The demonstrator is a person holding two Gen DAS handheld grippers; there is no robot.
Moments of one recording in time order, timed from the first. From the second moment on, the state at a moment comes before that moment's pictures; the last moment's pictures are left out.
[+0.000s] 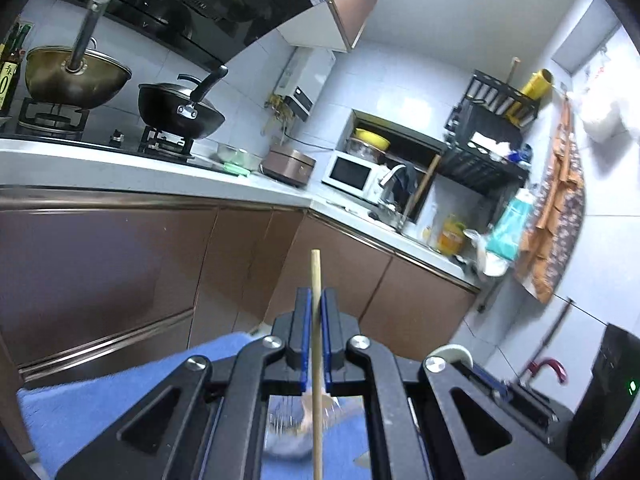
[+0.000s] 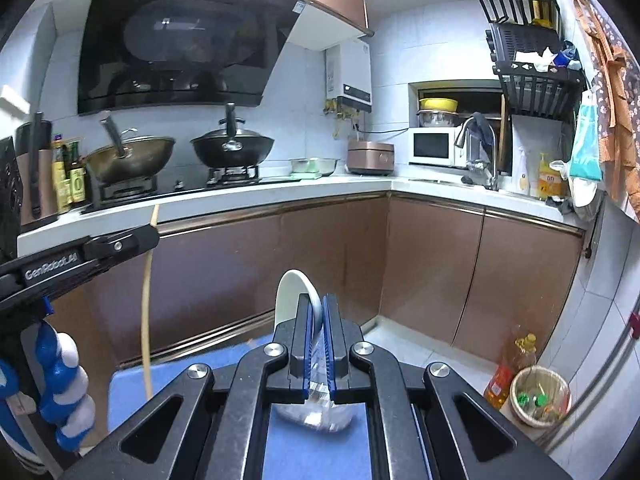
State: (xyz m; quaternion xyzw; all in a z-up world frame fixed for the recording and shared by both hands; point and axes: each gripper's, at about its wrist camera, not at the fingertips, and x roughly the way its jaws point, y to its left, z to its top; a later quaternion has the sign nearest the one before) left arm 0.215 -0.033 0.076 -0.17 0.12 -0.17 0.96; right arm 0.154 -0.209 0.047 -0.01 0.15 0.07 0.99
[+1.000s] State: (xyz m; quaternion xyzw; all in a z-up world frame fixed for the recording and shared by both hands) left arm 0.321 -0.083 -0.036 -0.12 0.14 -0.08 0.98; right arm 0.250 -0.229 -0.049 0.00 0.19 0.06 0.98
